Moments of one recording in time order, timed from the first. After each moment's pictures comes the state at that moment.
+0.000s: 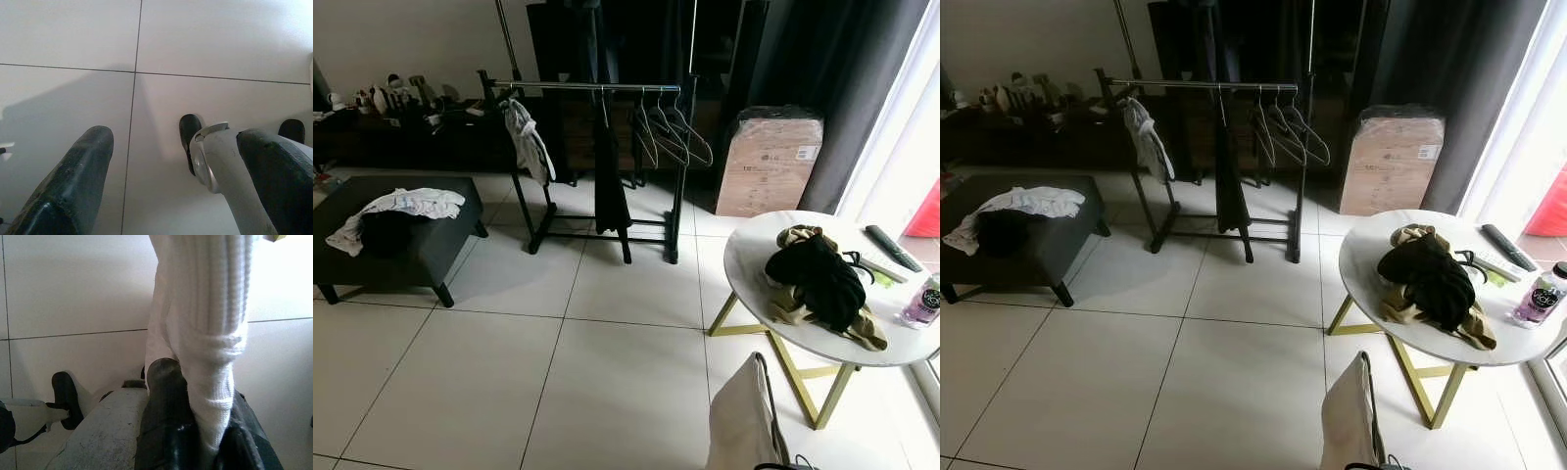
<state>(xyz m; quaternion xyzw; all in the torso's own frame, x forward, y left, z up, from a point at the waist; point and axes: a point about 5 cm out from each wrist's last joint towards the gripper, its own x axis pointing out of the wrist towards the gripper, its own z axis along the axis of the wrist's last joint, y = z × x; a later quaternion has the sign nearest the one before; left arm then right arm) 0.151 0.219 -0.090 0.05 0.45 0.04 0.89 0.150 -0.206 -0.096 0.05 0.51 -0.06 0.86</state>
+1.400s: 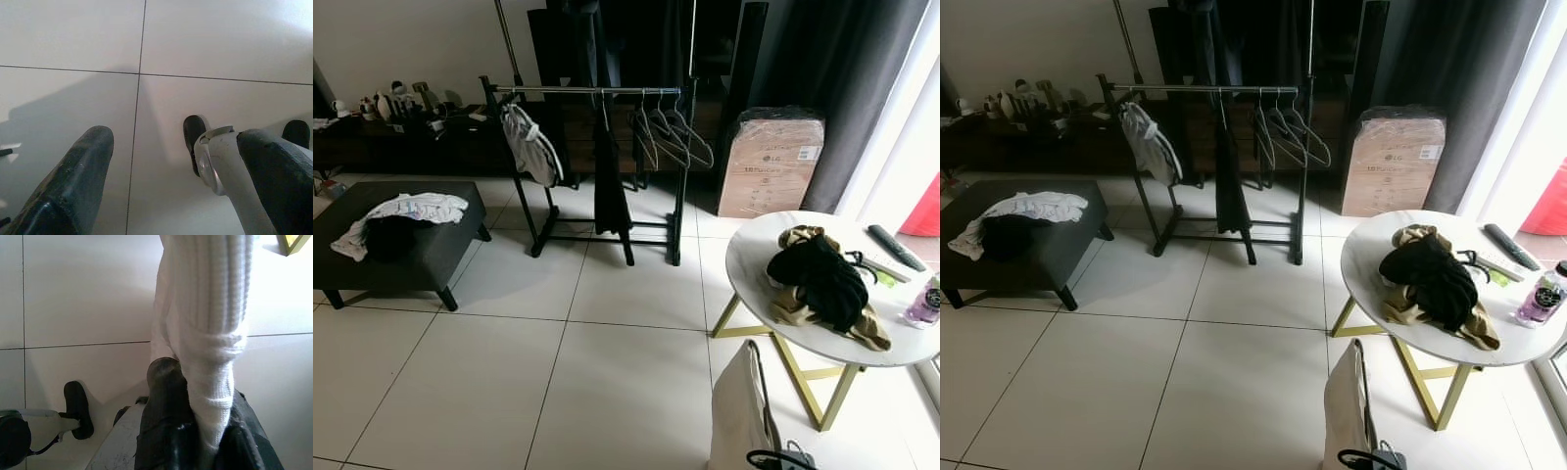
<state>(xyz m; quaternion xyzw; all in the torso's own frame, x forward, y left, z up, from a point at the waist) 0.155 0.221 -0.088 0.05 0.46 0.03 0.89 0.166 -0.198 -0.091 0.05 0.49 -0.05 0.87</state>
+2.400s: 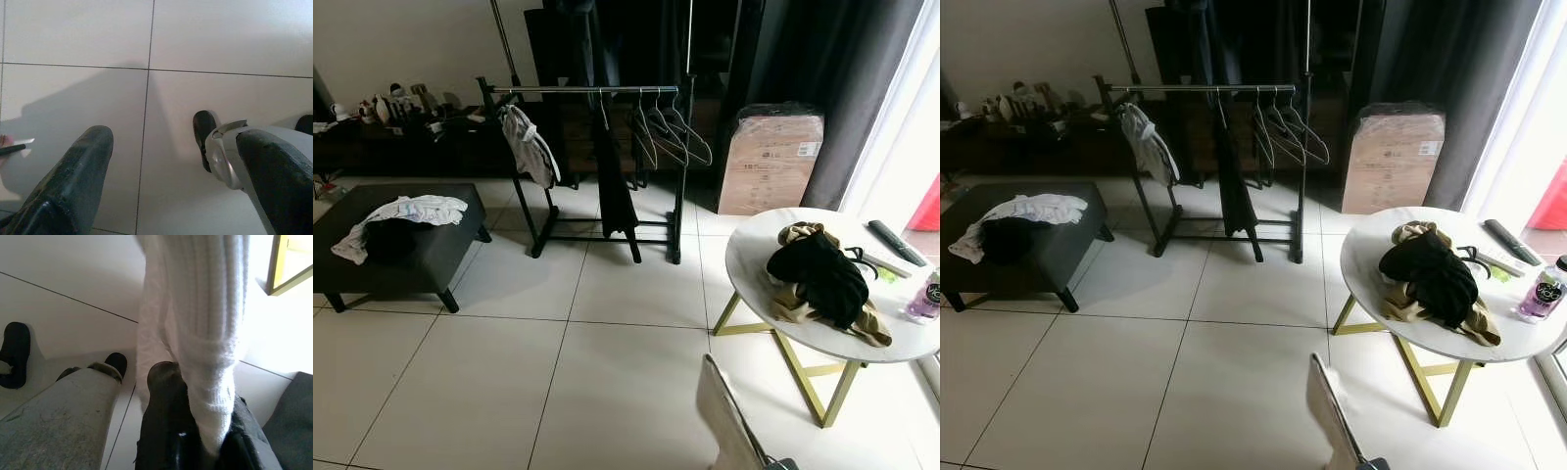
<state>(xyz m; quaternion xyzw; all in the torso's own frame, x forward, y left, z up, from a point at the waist) 0.151 0.230 -0.088 0.06 0.47 0.04 0.88 0.157 -0.208 -0.093 -0.16 0.51 0.04 0.84</state>
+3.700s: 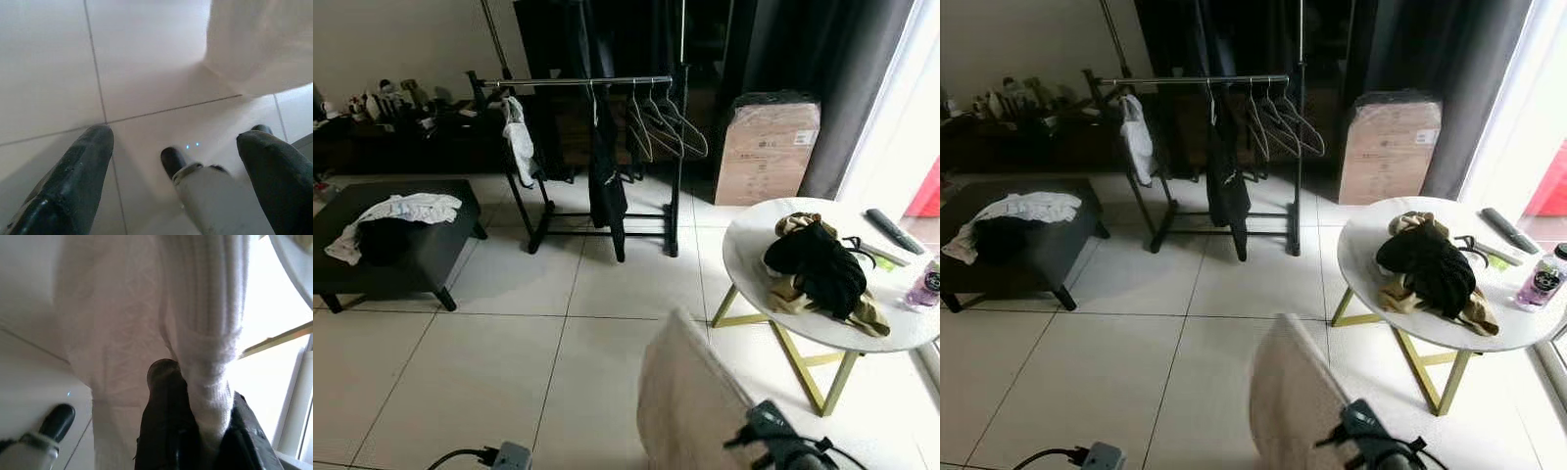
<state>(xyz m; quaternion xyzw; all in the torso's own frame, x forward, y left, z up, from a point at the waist) 0.193 0.201 -0.070 0.07 0.39 -0.12 0.91 0.237 -0.214 -0.049 -0.27 0.40 0.05 0.88</state>
